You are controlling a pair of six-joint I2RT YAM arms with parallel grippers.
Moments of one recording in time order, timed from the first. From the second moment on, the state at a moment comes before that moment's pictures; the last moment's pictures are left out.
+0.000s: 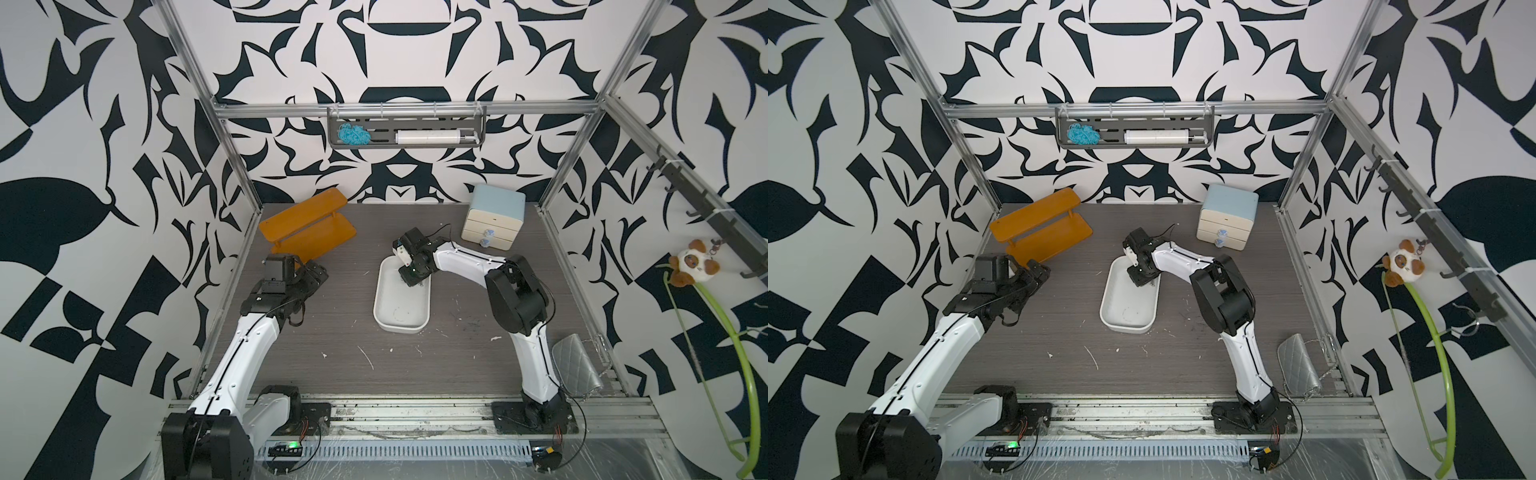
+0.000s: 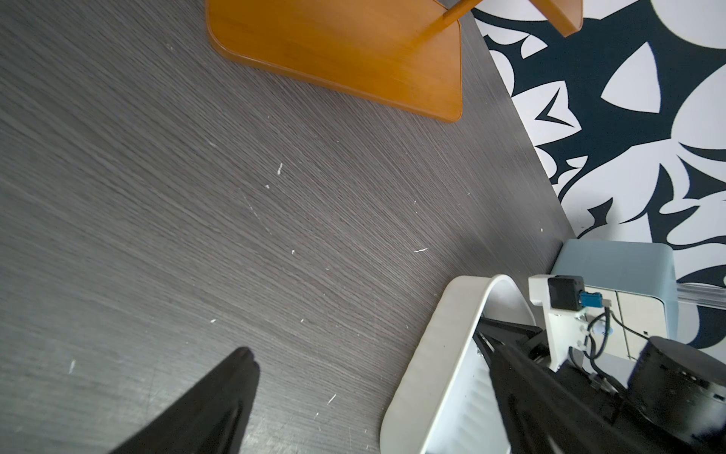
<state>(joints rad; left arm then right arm) -0.08 1.05 0.76 -0.50 0.14 -0.86 0.65 2.18 1.66 -0.67 -0.01 -0.02</state>
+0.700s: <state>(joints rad) -0.08 1.04 0.76 -0.50 0.15 -0.86 0.65 2.21 1.70 -0.68 -0.05 -0.02</state>
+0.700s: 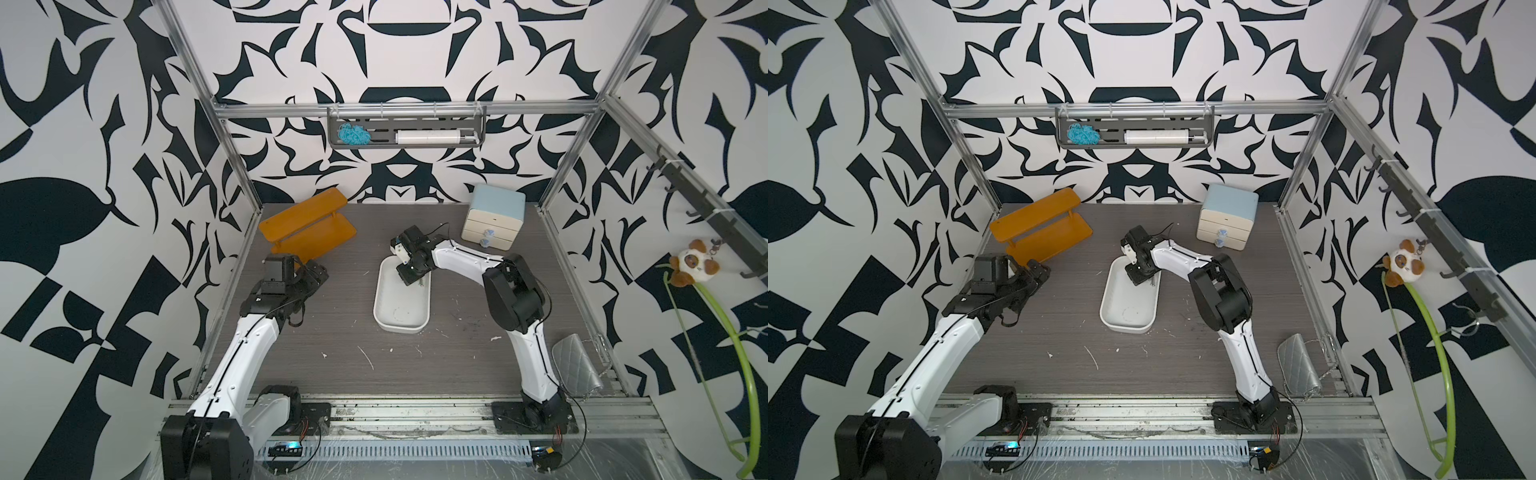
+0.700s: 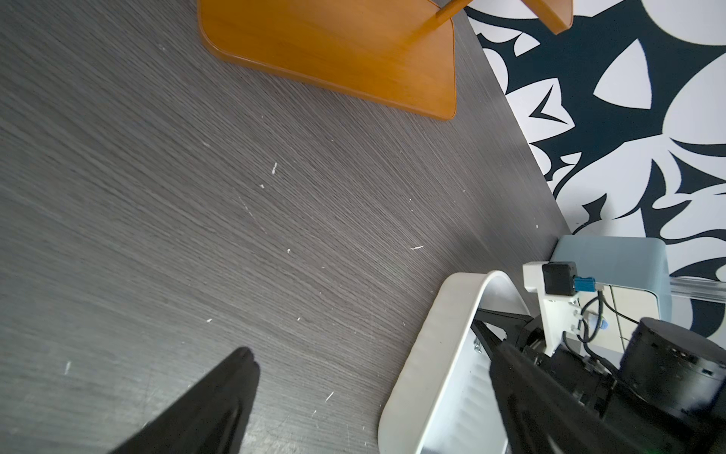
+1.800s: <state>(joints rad) -0.08 0.99 0.76 -0.46 0.16 -0.85 0.23 1.77 1.09 -0.39 0.18 0.23</state>
